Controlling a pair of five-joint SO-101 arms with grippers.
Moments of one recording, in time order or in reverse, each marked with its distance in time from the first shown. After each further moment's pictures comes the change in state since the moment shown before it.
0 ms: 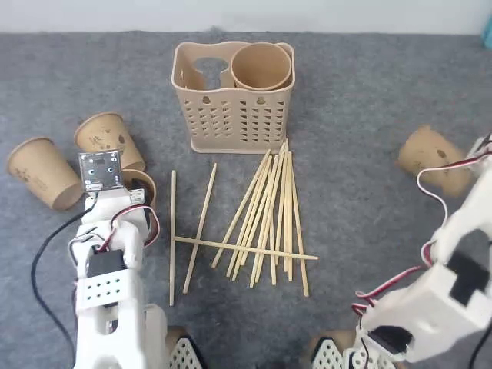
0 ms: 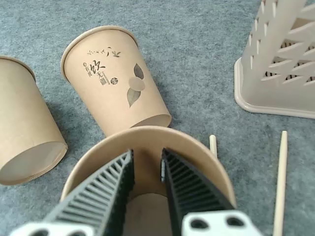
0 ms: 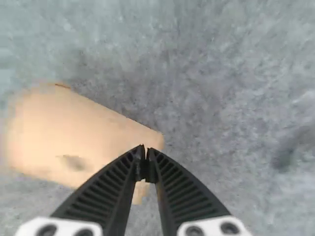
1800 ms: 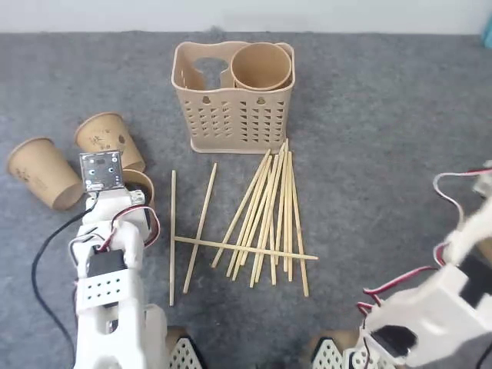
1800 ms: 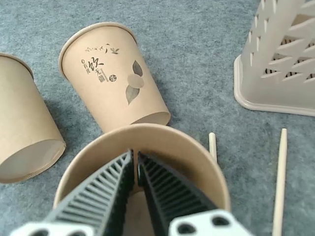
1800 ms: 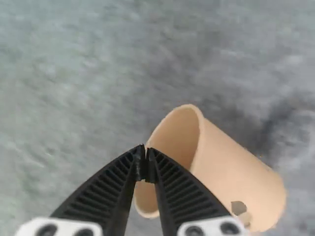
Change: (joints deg) left arm 0.0 0.0 0.1 0.0 0.0; right arm 9.1 4.0 0.0 6.3 12.4
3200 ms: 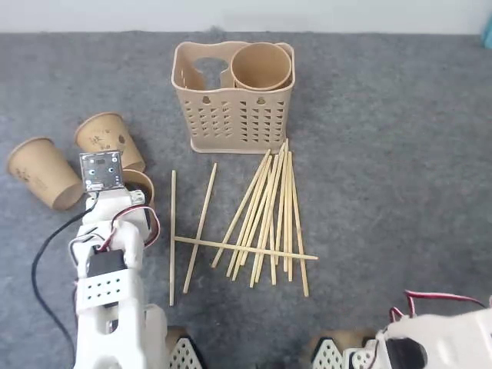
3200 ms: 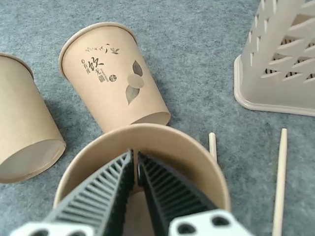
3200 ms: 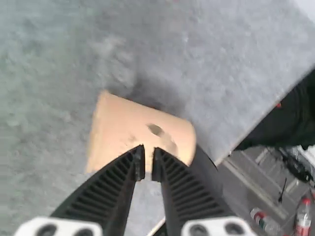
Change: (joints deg) left arm 0.0 0.0 0.0 0.0 0.0; right arm 34.8 -0.1 -21.4 17.1 20.8
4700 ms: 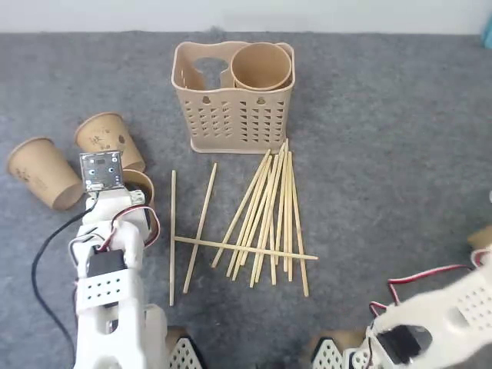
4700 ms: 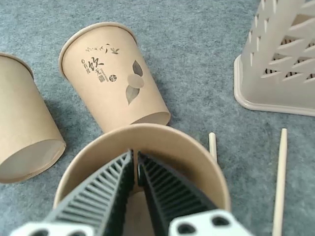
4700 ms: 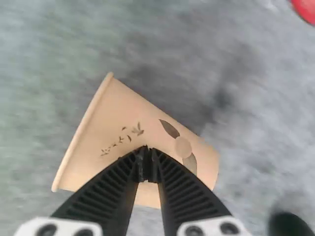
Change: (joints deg) left arm 0.0 0.0 0.0 0.0 0.0; right arm -25.1 14.3 5.1 -5.1 -10.5
